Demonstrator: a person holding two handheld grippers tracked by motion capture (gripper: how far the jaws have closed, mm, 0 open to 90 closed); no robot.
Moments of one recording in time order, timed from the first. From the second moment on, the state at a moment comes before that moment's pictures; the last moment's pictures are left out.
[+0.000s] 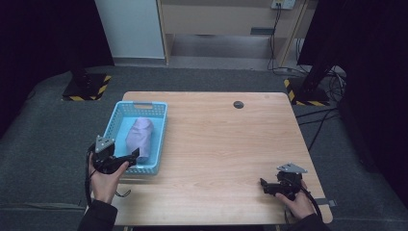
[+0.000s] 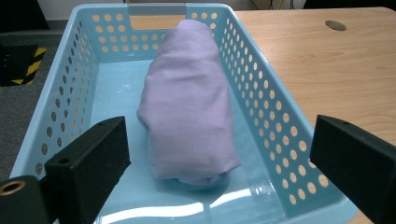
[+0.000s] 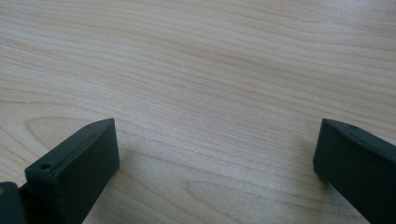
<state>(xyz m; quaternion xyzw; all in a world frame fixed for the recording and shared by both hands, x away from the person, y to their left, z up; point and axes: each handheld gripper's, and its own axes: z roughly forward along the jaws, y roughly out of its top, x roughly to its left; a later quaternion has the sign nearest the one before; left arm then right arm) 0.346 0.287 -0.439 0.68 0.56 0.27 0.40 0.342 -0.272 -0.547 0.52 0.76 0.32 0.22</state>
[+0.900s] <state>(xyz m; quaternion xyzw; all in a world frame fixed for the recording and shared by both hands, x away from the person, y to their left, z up) 0.386 0.279 -0.432 0.67 0.57 0.26 0.39 0.342 -0.272 -0.546 0.52 0.76 0.32 0.22</state>
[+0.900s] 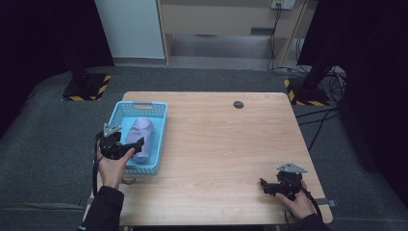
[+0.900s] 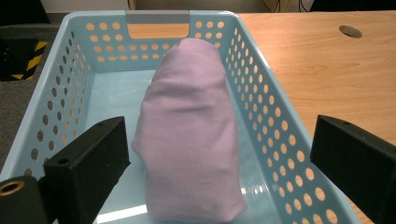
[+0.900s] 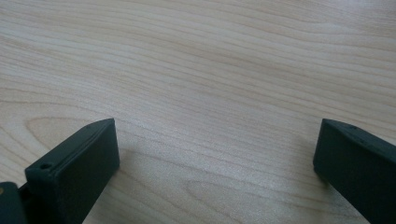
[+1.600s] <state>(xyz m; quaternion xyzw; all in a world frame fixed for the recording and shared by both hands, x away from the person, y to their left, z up) 0.416 0.275 -0.435 0.67 0.58 0.26 0.37 0.342 -0.272 -0.546 0.52 0.76 0.32 0.22</state>
